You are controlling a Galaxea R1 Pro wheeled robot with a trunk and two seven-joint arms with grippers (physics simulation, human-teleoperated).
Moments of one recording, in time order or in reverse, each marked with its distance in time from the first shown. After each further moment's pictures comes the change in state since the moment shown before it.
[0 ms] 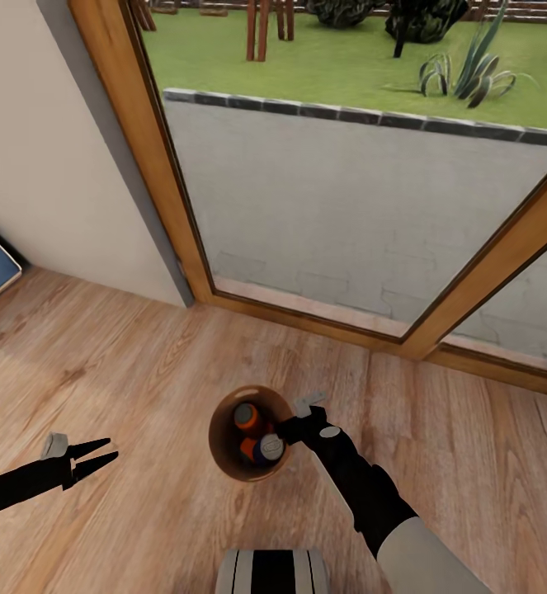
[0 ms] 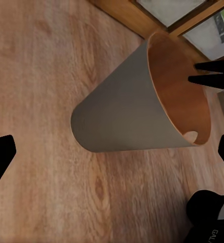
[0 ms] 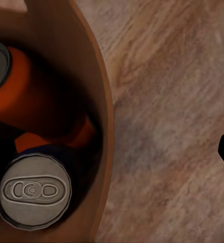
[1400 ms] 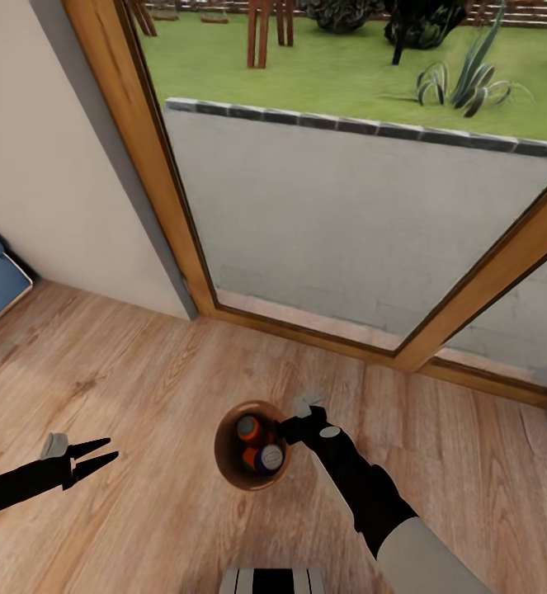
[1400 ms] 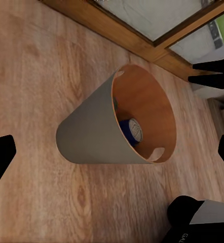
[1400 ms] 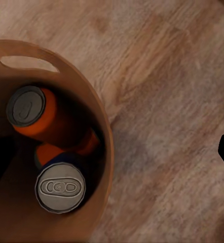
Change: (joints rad) left arm 0.000 0.000 0.000 -0.001 0.000 0.000 0.000; right arm 0.000 0.000 0.000 0.000 0.000 0.000 0.000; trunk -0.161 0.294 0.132
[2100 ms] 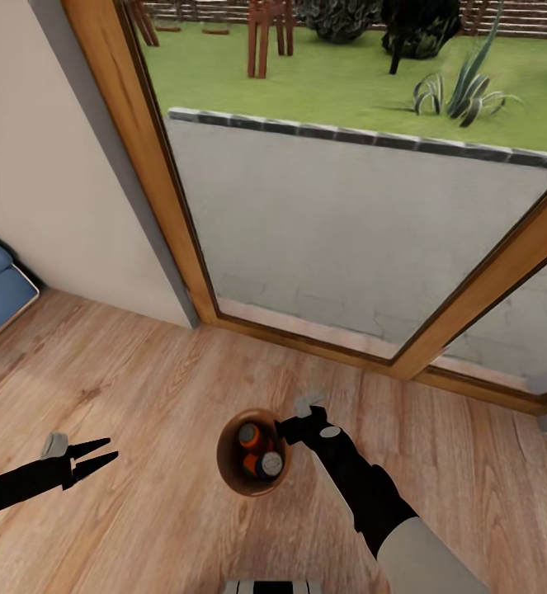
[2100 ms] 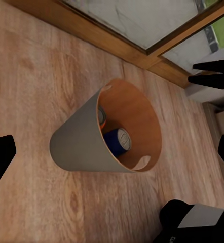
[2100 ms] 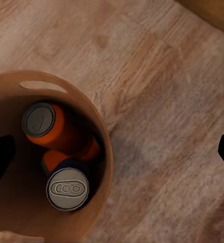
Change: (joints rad) left arm 0.000 0.000 0.000 0.000 0.000 0.001 0.000; right arm 0.000 0.000 0.000 0.000 0.000 0.000 0.000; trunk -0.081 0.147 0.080
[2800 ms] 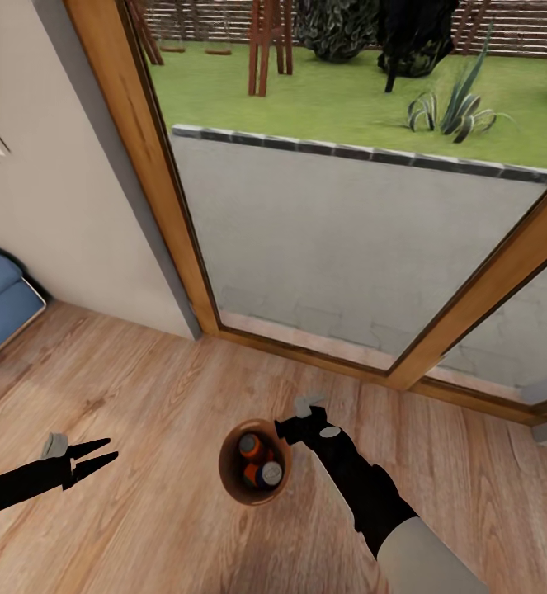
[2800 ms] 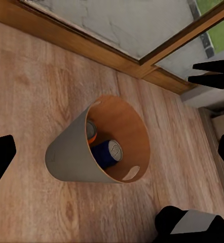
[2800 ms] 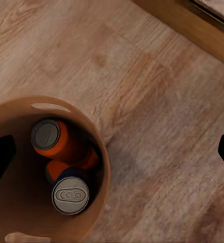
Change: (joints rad) left arm 0.000 0.000 0.000 0.001 0.000 0.000 0.000; right arm 0.000 0.000 0.000 0.000 0.000 0.000 0.000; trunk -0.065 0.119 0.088
